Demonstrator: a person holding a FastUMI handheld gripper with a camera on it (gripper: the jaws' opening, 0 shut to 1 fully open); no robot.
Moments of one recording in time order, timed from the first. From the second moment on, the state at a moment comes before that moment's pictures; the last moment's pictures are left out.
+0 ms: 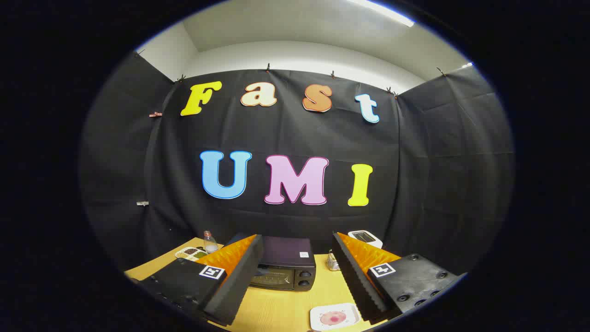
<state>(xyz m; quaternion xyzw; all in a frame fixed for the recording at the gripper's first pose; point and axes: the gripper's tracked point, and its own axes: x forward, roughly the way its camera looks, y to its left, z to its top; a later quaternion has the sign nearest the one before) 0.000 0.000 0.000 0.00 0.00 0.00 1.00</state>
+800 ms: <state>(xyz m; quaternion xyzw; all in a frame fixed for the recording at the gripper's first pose) -0.001 0.004 0.000 -0.01 0.00 -0.01 1.00</state>
